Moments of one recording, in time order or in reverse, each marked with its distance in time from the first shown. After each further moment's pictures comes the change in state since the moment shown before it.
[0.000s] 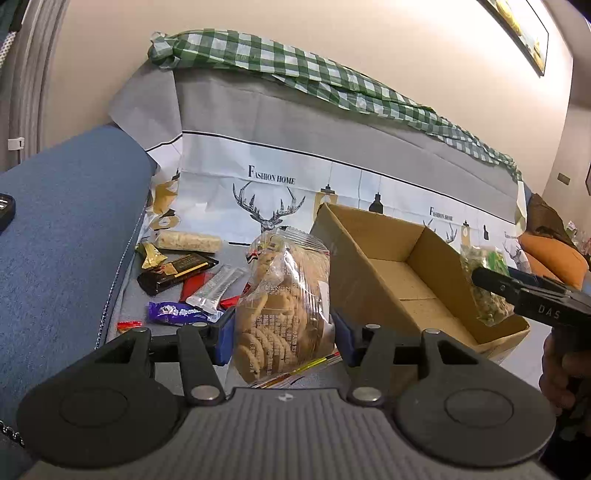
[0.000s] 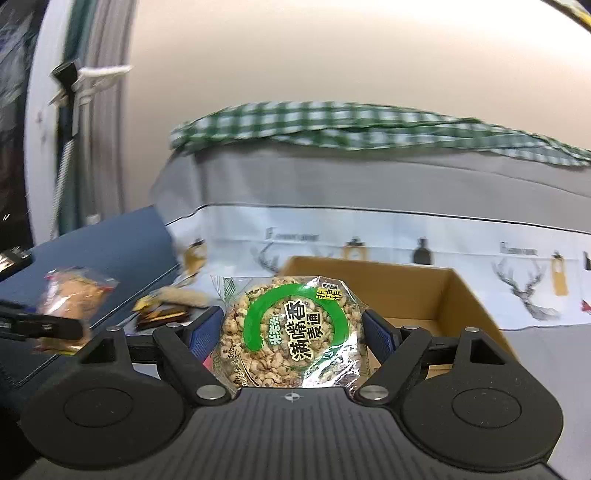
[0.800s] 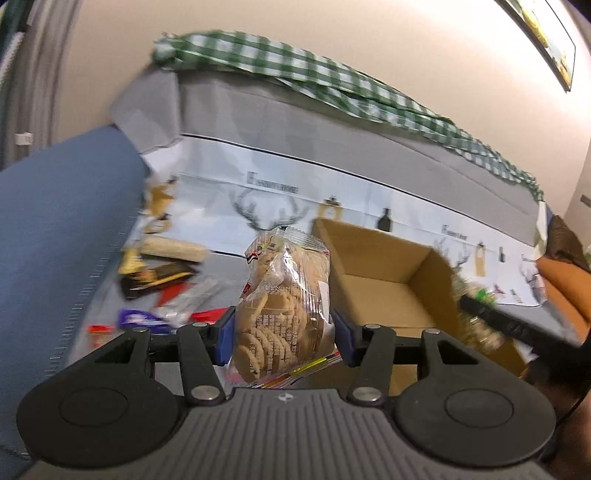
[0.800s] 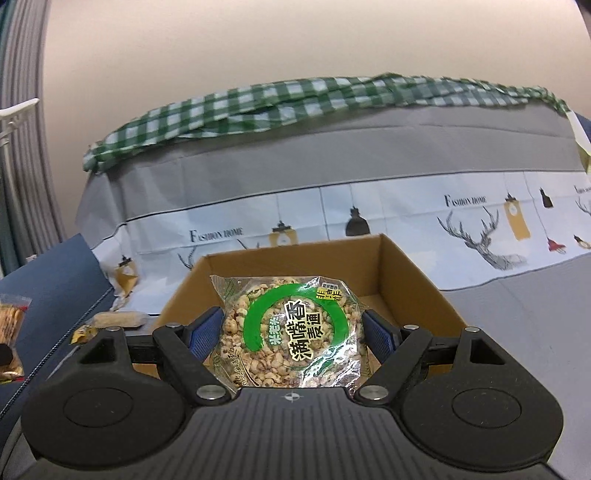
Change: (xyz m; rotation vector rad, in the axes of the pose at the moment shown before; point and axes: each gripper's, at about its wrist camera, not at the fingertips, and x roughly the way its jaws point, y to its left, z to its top) left arm 0.030 -0.062 0.030 -0.075 -0.004 0.057; right arm 0.040 -0.063 -0.013 0.190 0.052 -0.128
